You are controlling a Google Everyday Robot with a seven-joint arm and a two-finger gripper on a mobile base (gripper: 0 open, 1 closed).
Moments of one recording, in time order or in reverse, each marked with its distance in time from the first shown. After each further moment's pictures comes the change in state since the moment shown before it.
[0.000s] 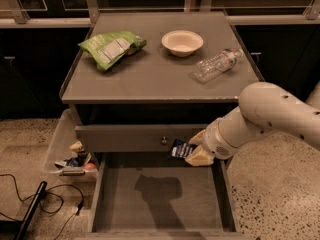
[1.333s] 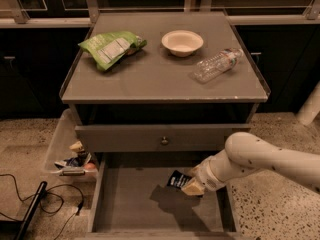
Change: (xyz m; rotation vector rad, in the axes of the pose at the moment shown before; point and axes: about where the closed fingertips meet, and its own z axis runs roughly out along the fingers) arm 0.087 0.005 0.132 -0.087 -0.012 0.171
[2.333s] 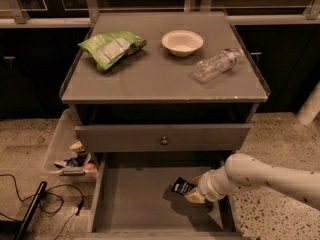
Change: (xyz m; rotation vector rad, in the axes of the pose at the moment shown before) arm 0.058 -0.040 0.067 0.071 -0.038 0.022
